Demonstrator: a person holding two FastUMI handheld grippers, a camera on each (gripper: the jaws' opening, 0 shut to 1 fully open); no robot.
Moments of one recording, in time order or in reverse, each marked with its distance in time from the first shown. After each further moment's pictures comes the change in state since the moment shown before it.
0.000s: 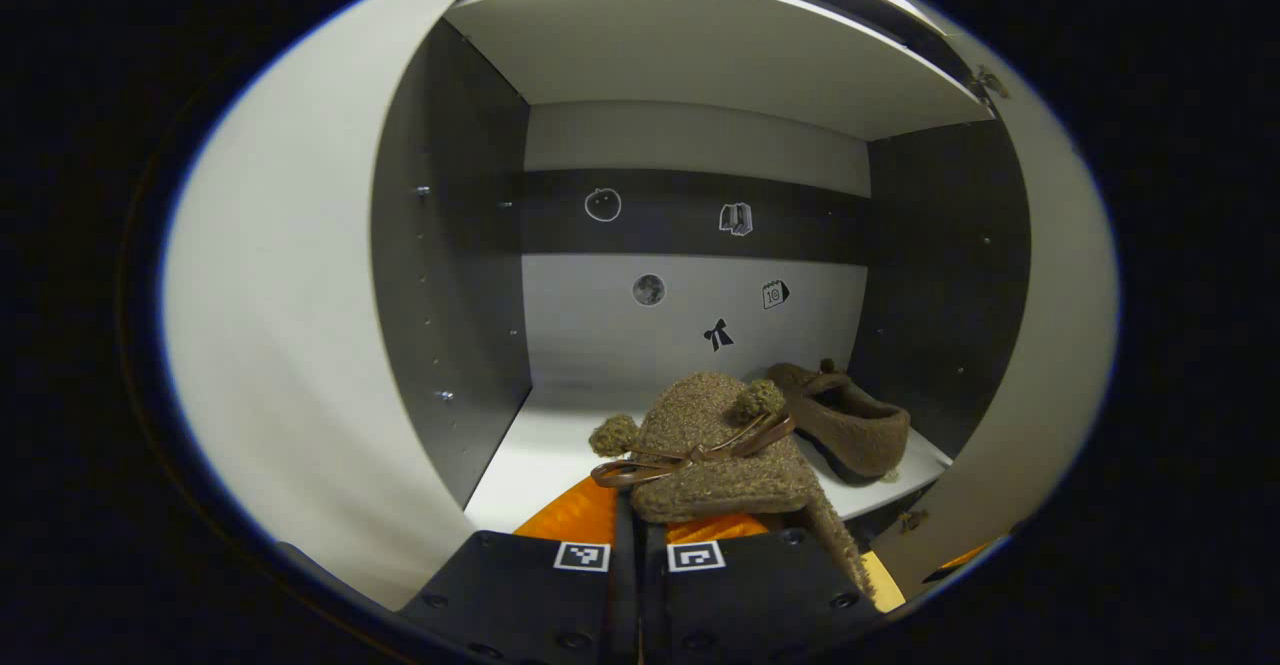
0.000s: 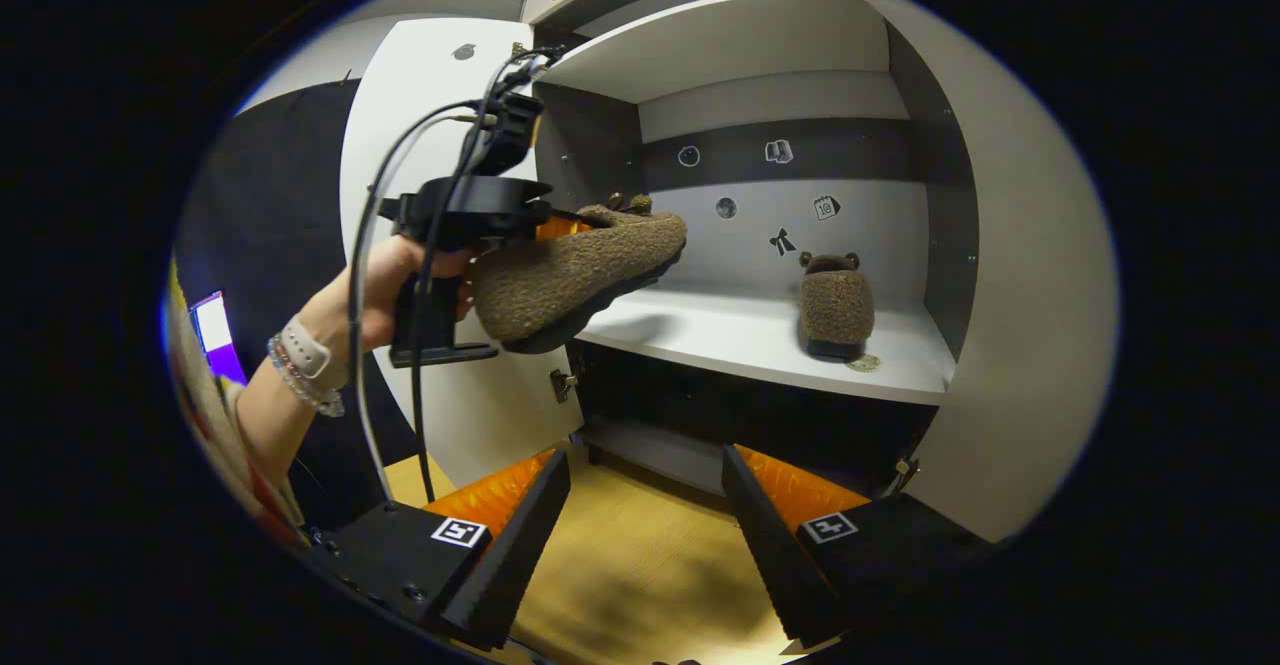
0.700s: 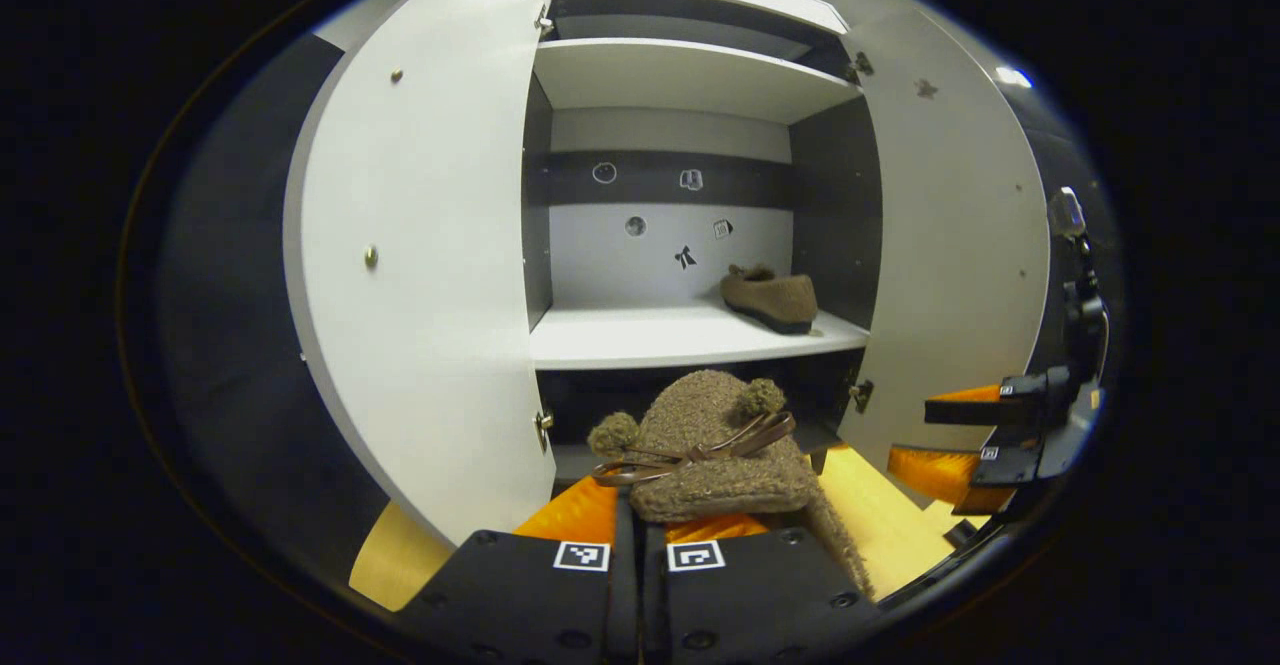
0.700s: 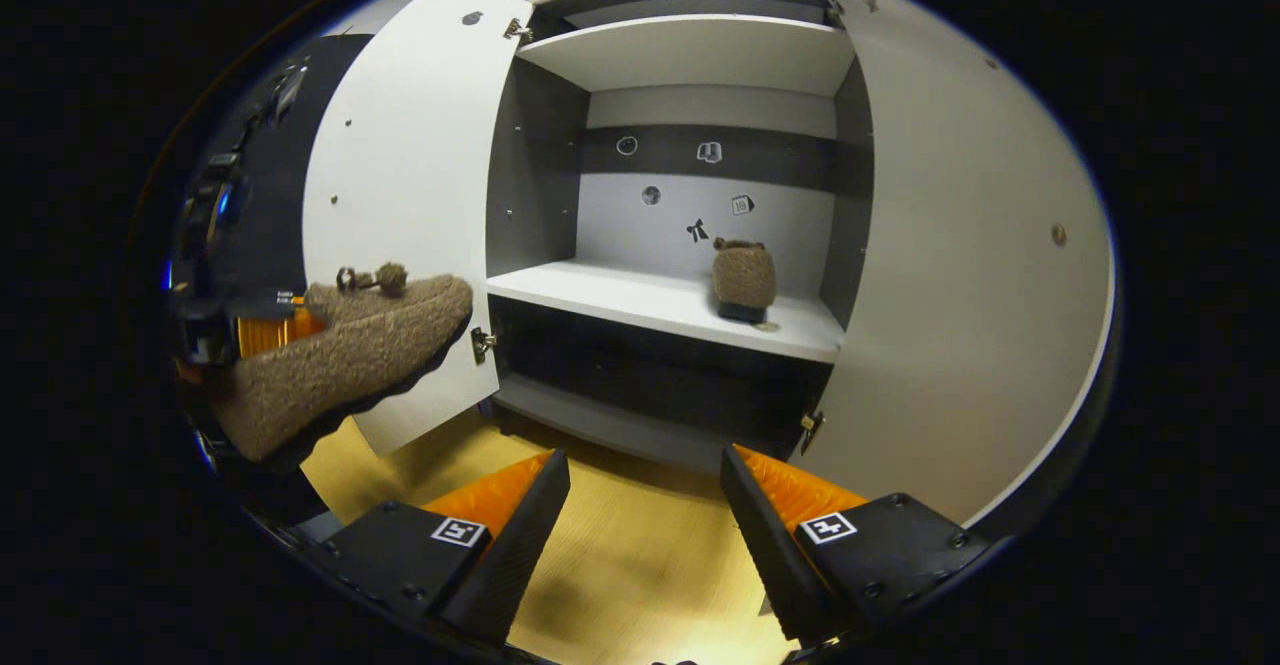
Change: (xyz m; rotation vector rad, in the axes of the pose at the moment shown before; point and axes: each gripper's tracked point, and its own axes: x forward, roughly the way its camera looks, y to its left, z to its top) left arm -0.208 0.005 -0.125 0.022 -0.030 -0.041; right arm -0.044 -0.008 -0.025 -0.132 -0.013 -0.285
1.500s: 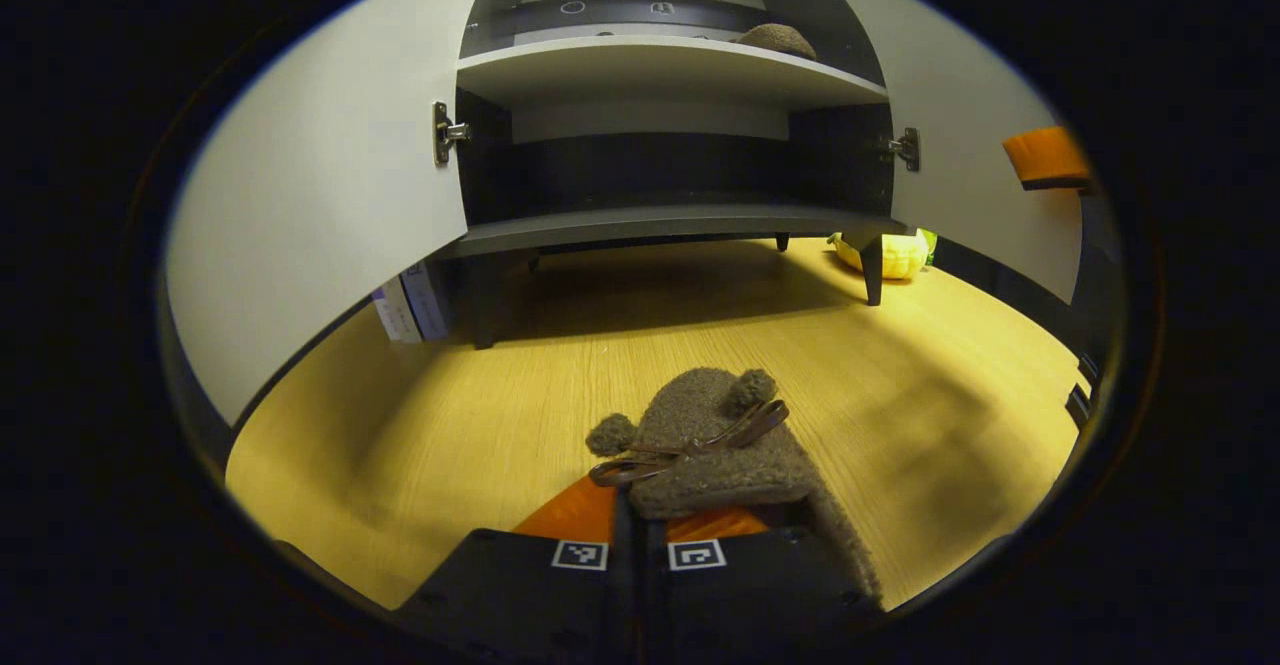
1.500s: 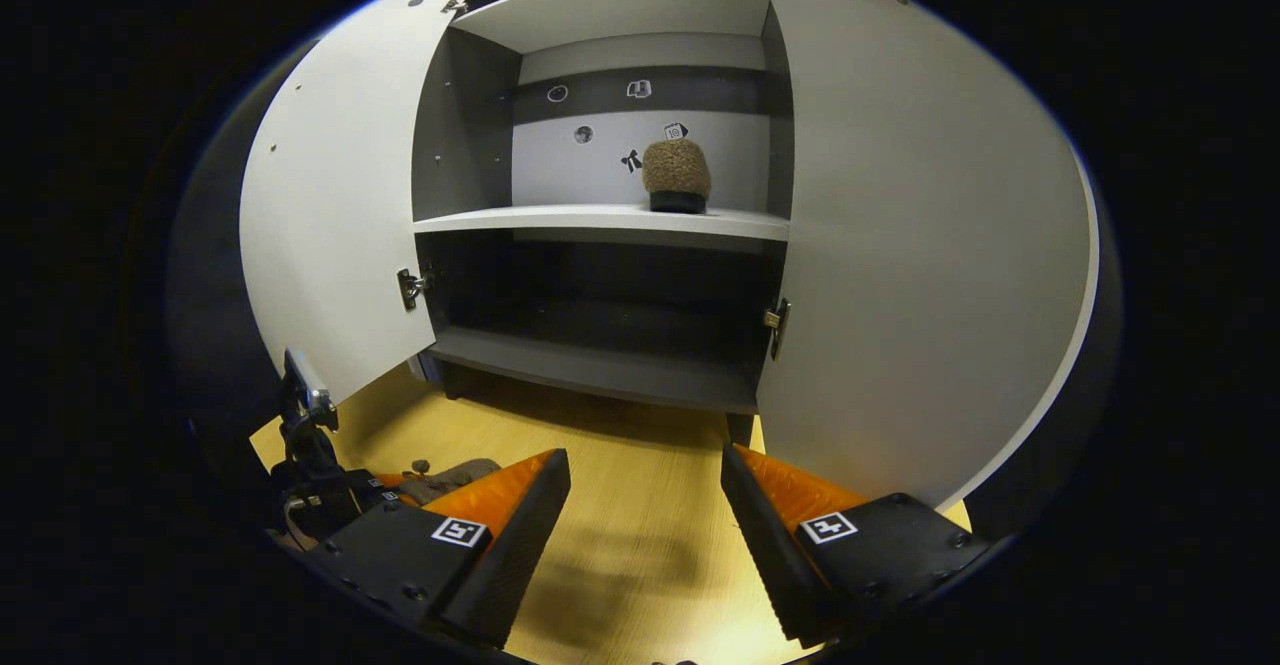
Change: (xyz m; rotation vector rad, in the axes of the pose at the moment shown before) left arm 0.095 -0.026 -0.327 0.085 0.251 -0.012; right arm 0.019 -0.046 -0.120 0.098 0.088 -0.158
